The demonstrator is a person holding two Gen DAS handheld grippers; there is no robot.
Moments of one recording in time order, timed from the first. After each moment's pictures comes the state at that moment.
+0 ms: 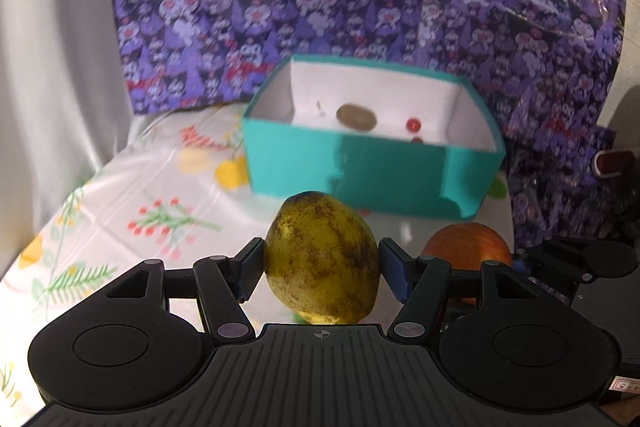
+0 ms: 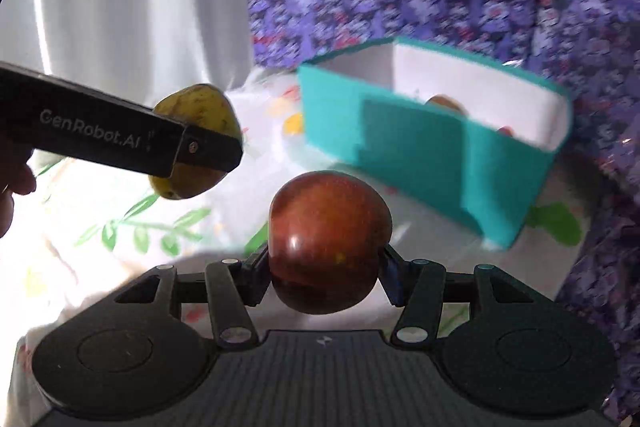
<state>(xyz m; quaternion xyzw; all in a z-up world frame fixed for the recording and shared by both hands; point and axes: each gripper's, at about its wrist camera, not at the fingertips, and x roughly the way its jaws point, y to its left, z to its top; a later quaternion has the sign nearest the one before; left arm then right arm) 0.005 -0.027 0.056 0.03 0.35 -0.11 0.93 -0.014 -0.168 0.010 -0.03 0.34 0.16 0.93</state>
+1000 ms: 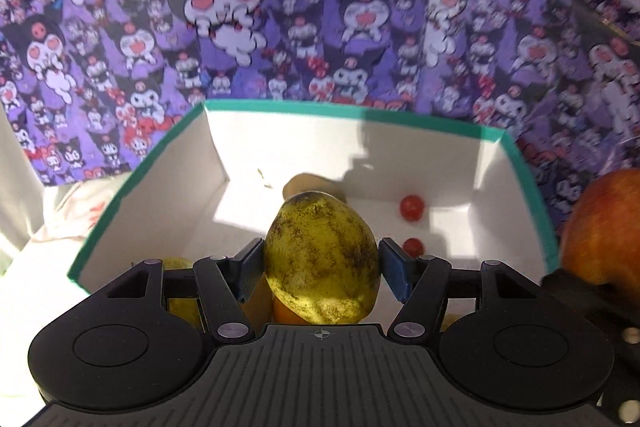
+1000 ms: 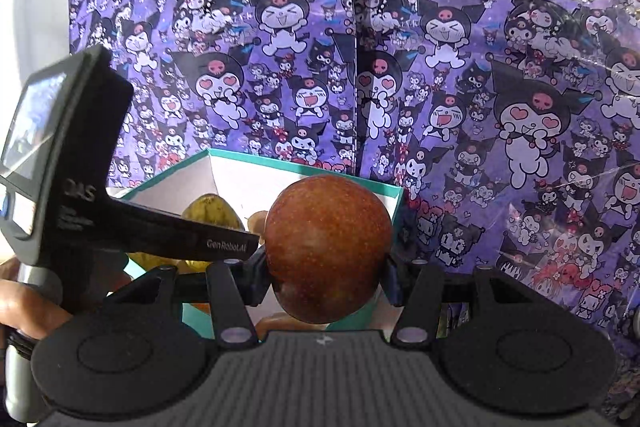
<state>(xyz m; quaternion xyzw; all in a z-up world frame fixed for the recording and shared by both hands) 0.199 -0.150 0.018 0.06 0.36 -0.07 0.93 0.096 -0.272 0.049 0.01 0.27 0.02 0.96</state>
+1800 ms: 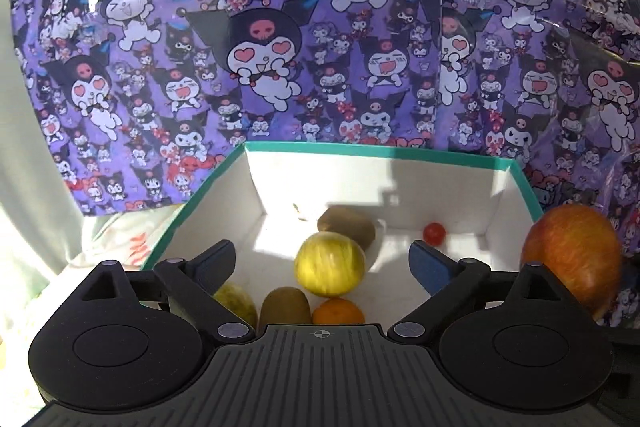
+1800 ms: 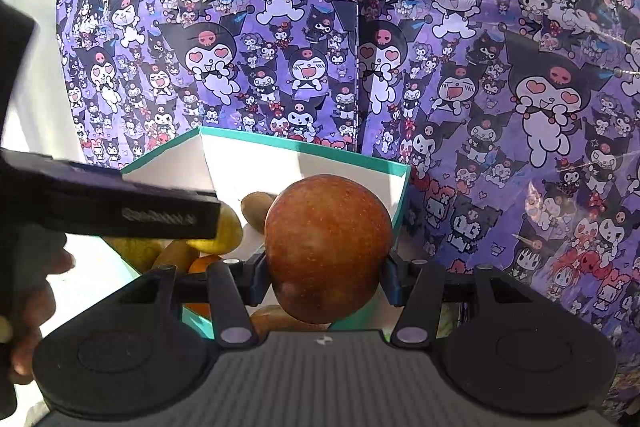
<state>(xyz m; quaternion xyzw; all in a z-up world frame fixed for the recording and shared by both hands) 0.173 -0.140 0.043 0.07 0.31 -0.04 0.95 0.114 -0.269 0.030 0.01 0.30 0.02 0.95</state>
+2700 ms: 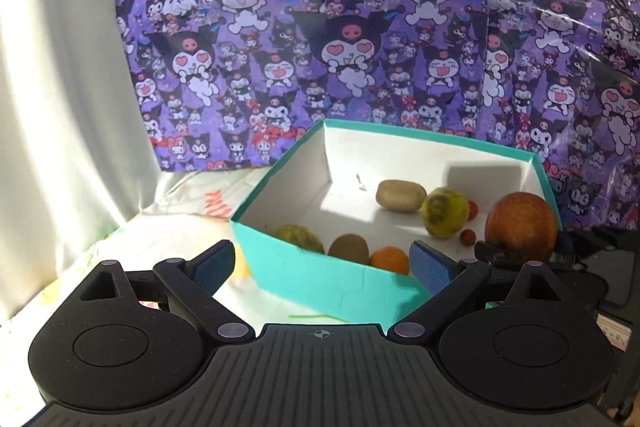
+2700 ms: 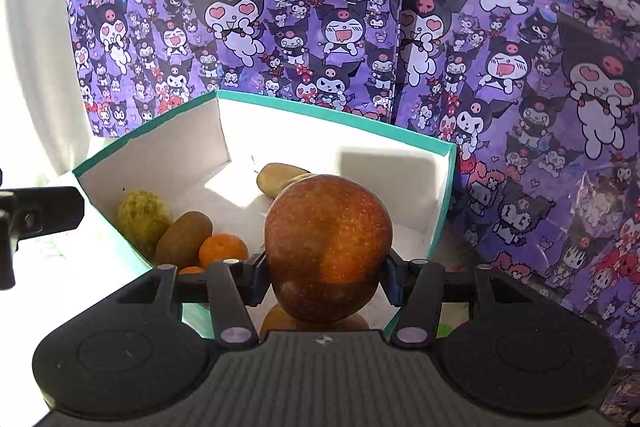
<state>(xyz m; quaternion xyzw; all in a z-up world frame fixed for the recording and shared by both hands) 0.096 -0.101 0.067 0.04 0.31 0.03 0.95 0.139 -0.245 0.011 -0.02 0.34 0.04 0.94</state>
